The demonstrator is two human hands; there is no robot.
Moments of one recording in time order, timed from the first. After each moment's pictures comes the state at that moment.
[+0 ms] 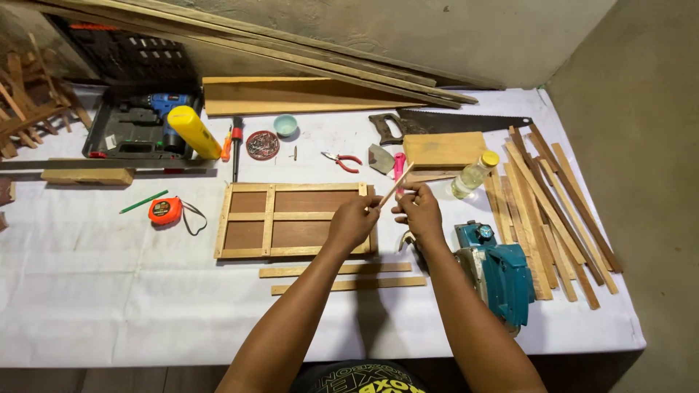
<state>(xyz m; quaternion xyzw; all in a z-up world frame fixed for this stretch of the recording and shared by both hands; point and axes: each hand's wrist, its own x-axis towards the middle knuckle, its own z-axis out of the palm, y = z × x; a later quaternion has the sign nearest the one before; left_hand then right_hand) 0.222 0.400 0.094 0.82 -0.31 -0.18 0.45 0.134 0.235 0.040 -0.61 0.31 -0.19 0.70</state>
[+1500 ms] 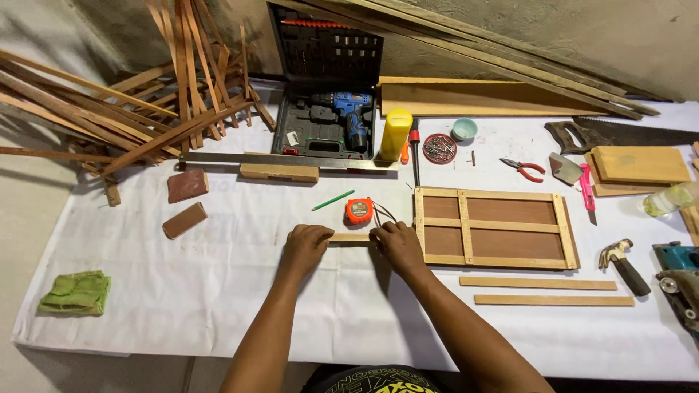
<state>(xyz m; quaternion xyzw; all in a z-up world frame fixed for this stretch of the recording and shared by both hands) 0.503 0.902 0.011 0.89 -0.31 -0.07 0.34 0.379 0.671 0.009 -0.97 0.05 -0.12 0.18</state>
